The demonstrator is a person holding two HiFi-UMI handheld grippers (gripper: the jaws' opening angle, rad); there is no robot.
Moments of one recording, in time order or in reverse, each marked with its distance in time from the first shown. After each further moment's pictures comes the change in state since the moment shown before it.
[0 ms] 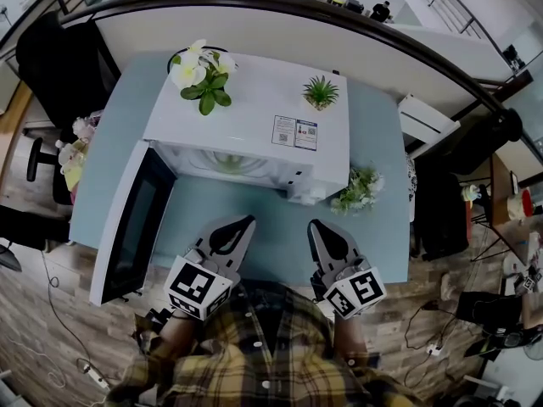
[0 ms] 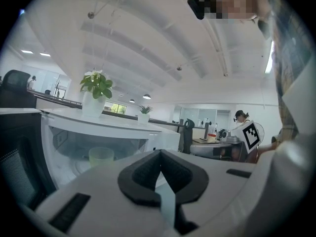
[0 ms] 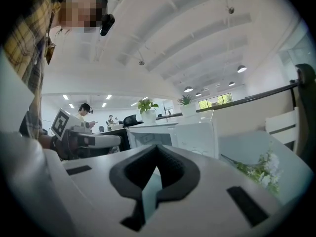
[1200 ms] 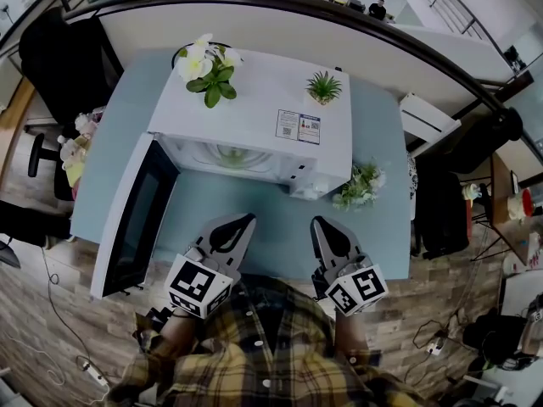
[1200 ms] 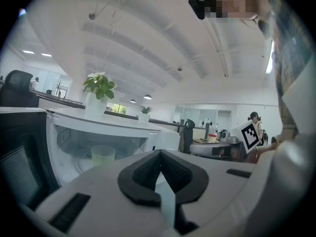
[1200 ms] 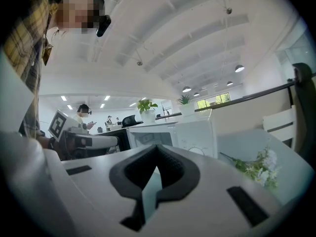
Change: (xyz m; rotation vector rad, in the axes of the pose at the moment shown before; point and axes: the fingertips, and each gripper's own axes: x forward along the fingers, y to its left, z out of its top) left arm -0.011 -0.003 -0.004 -0.006 -0.005 0.010; right arm -0.006 0.003 -0.004 0.019 -0.003 -0.018
